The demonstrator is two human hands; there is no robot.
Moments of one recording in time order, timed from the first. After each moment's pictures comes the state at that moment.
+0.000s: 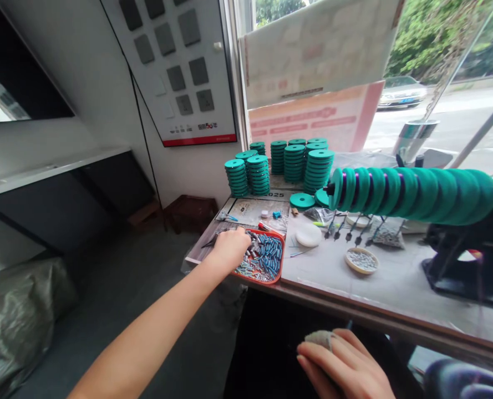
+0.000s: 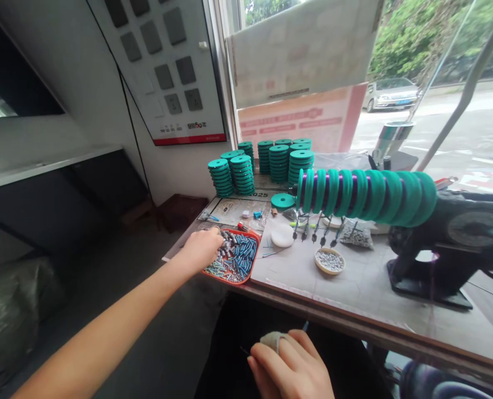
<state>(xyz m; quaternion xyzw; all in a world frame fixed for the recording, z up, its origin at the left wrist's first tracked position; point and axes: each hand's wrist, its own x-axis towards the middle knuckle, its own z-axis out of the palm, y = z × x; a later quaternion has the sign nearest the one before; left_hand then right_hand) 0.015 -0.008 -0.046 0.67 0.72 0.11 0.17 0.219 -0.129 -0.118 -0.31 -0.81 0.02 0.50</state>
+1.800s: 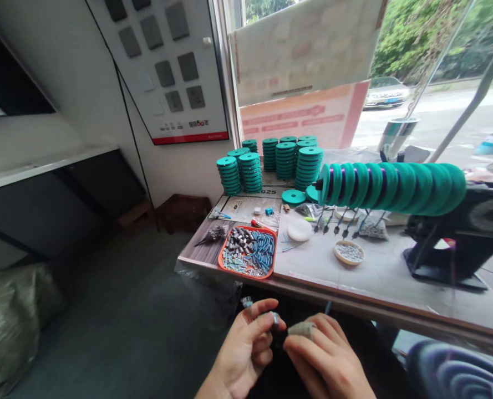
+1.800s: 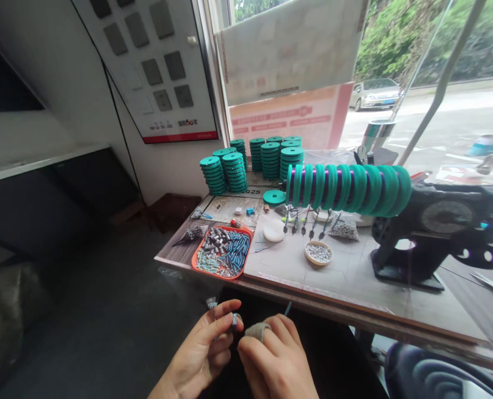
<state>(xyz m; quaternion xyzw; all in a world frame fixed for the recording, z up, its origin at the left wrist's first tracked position) 0.066 -0.136 -0.099 0.11 0.50 0.40 0.76 0.214 -0.132 -0.122 -0.30 -0.82 0.09 0.48</state>
